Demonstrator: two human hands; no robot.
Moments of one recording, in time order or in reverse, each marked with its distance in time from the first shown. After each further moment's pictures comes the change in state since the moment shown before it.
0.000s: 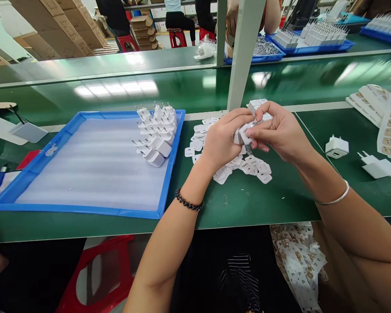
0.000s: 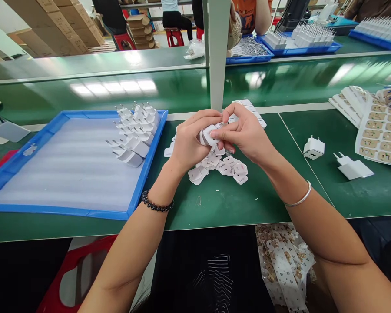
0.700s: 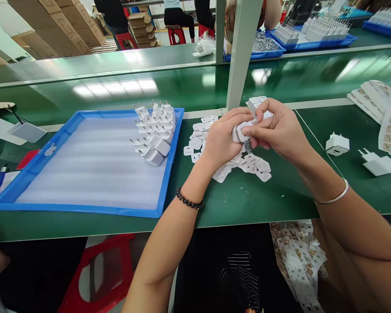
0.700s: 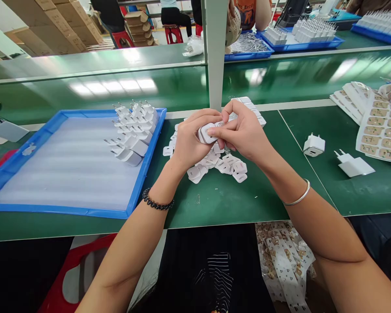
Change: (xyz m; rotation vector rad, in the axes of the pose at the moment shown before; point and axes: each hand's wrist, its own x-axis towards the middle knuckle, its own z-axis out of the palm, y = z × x) left_hand -0.001 0.003 0.006 -0.083 -0.005 -0.124; right_hand 0.000 -0.003 0.004 -0.136 0.079 0.004
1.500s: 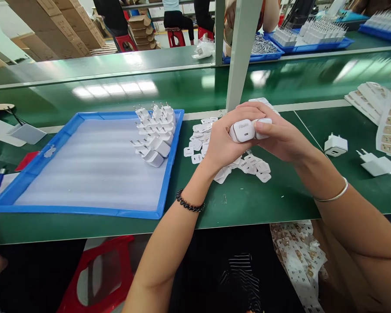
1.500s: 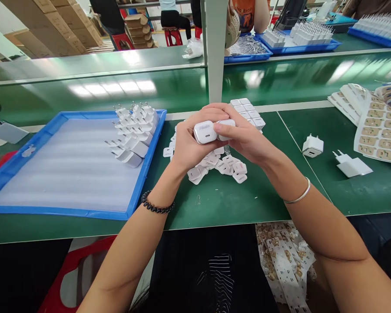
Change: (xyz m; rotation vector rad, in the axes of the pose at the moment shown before) left_hand 0.007 0.019 0.001 -0.286 0.037 -0.069; right_hand 0.003 0.005 -0.005 0.242 -0.186 0.028
